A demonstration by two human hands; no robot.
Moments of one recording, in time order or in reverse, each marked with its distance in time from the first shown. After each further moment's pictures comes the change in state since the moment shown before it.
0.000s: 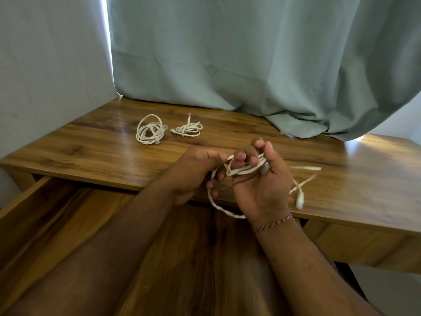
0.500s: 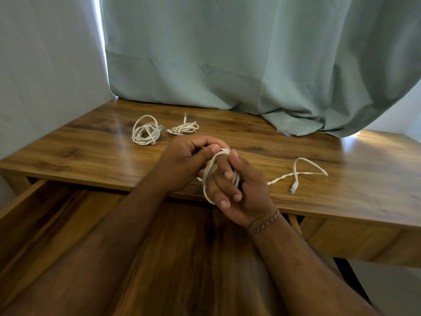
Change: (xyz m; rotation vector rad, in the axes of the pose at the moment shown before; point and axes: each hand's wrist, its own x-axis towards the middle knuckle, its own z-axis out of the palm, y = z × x) left_hand 0.000 0.008 -0.016 0.398 0.126 0.502; right_hand 0.007 0.016 -0.023 -0.244 -0.498 0.332
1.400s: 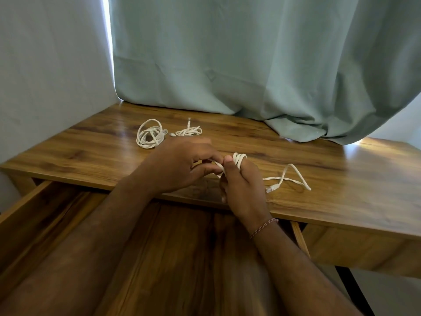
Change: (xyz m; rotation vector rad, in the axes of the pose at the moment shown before) left_hand 0.004 0.014 -0.032 0.710 -0.191 0.340; right_hand 0.003 0.004 0.001 -1.094 0.704 -0.112
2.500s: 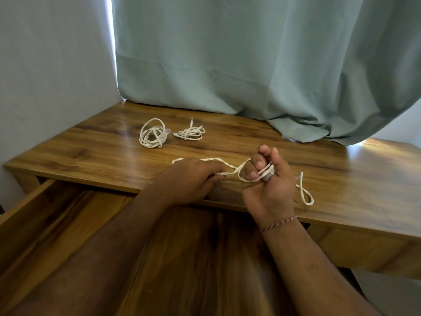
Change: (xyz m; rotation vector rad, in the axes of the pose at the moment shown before) left_hand -0.015 -0.012 0.051 0.062 -0.151 -0.176; right_hand 0.014 0.002 -0.026 1.221 -0.026 0.170
